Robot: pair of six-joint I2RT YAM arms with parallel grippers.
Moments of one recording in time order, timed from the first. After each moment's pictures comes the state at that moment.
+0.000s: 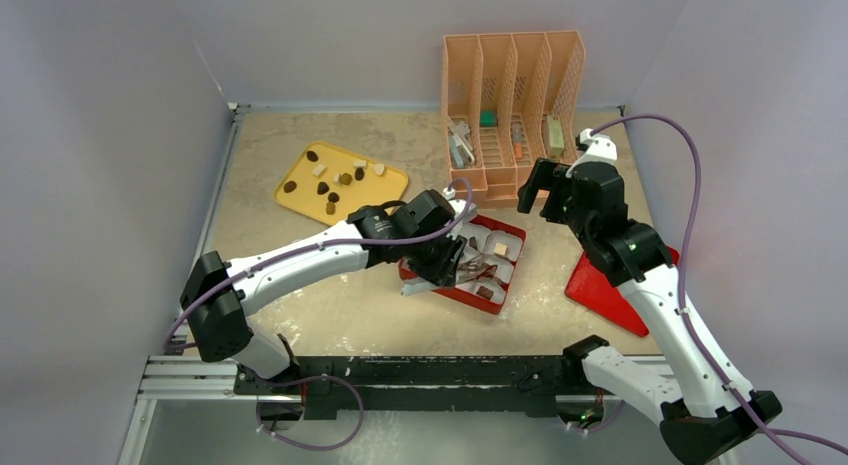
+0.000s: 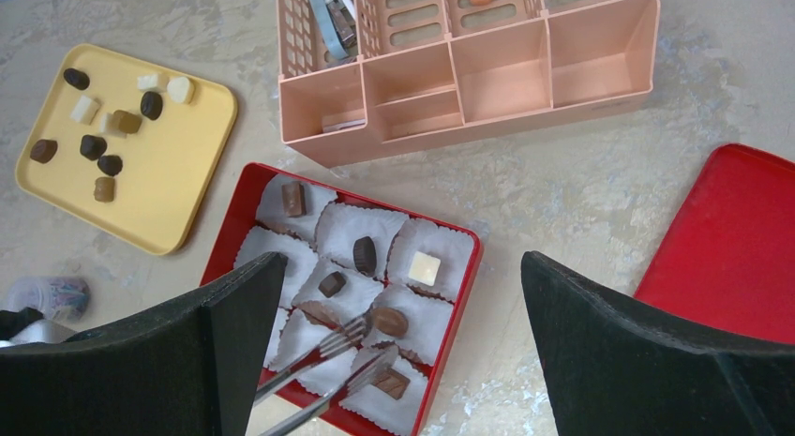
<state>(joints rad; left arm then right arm) -1.00 1.53 1.30 -0.72 0.16 -0.44 0.41 0.94 1.11 -0.68 0.30 0.44</state>
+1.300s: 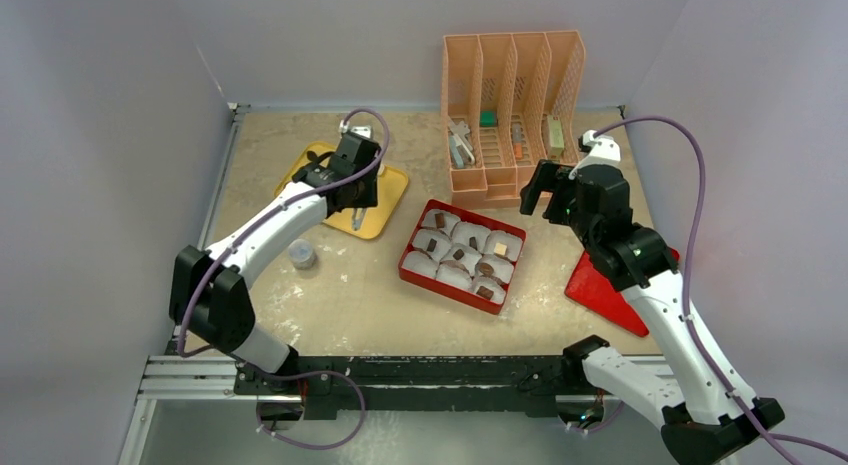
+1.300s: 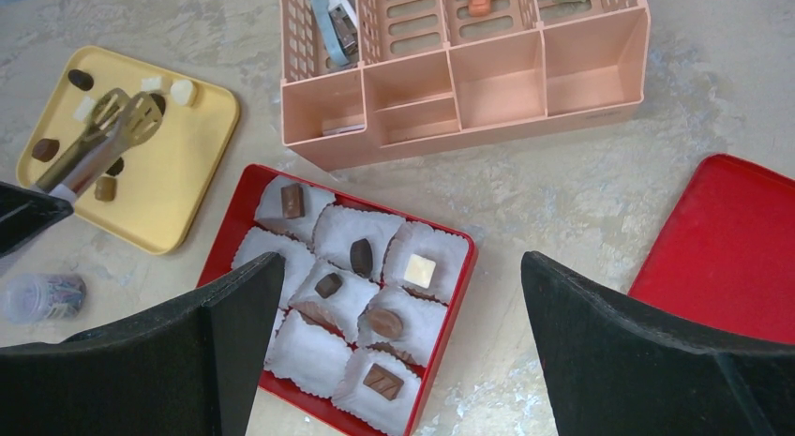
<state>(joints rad) -0.51 1.52 1.30 -0.65 -0.30 -0.42 0.41 0.91 1.11 -0.68 0.30 0.42</state>
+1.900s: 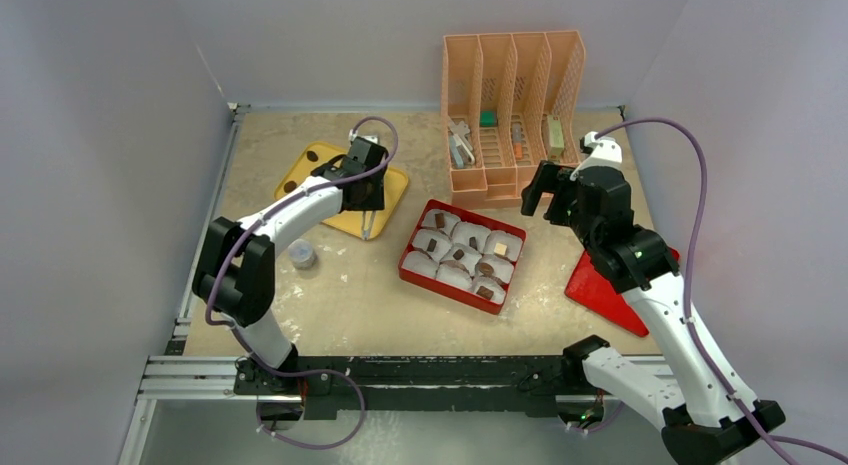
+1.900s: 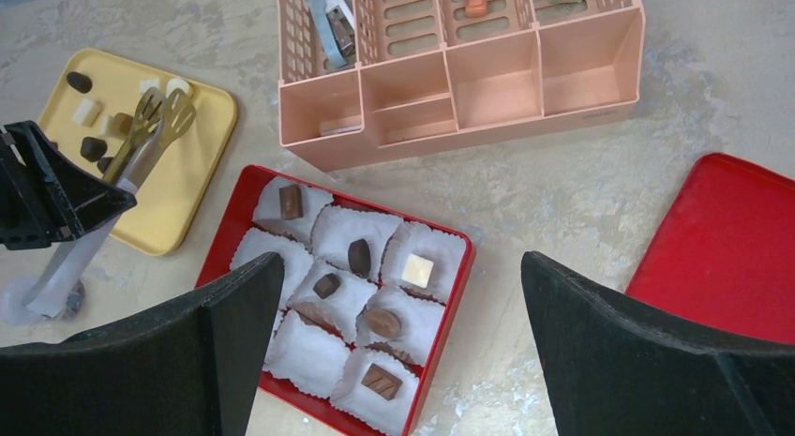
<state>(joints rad) -0.47 1.70 1.27 -0.52 -0.23 -0.43 0.41 0.90 1.10 -0.68 0.30 0.42</state>
